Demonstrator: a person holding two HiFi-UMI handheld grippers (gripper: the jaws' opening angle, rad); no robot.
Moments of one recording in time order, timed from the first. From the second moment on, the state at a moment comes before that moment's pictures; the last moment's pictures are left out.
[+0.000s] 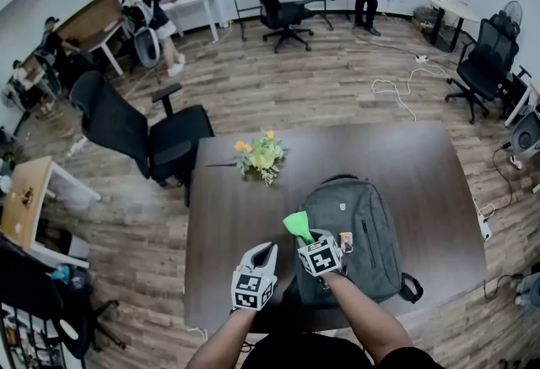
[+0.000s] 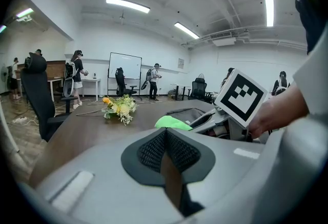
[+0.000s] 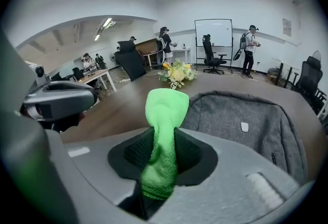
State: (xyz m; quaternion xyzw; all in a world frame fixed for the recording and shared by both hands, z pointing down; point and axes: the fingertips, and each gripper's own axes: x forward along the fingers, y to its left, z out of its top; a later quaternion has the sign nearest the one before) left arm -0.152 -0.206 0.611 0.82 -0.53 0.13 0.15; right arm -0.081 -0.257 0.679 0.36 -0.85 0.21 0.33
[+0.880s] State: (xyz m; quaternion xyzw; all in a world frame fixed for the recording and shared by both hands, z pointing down) left arm -0.139 -0.208 0.633 0.81 -0.53 0.16 0.17; right arm 0.038 -0.276 0.706 0.46 -0.77 0.23 0.38
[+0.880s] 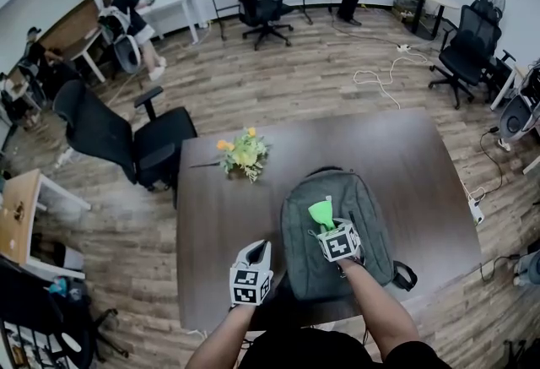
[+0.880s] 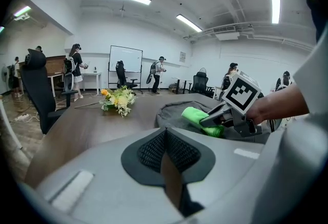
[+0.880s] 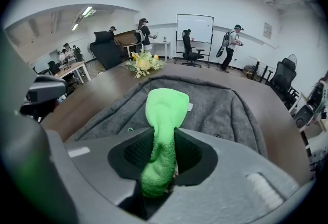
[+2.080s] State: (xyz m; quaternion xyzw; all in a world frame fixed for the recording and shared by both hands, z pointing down) left arm -0.101 -0.202 0.637 0.83 -0.50 0.17 0.17; right arm 0.195 -0.287 0.672 0.56 -0.70 0.21 0.39
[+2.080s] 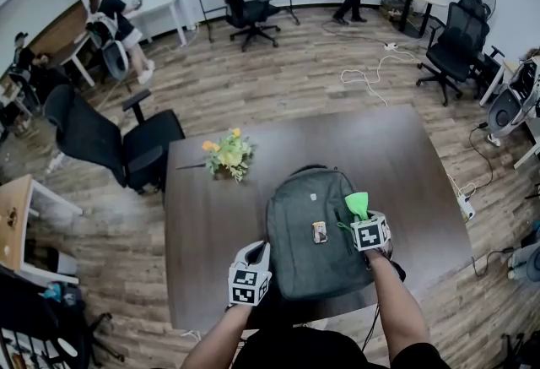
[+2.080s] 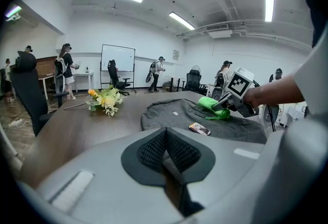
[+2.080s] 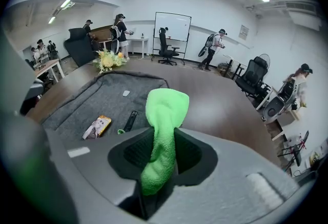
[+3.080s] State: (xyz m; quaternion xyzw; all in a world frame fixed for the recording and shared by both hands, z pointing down) left arm -0.119 -0.178 0.637 0.82 -0.53 0.16 0.17; right arm 0.035 -0.201 0.641 0.42 -0.82 0.21 0.33
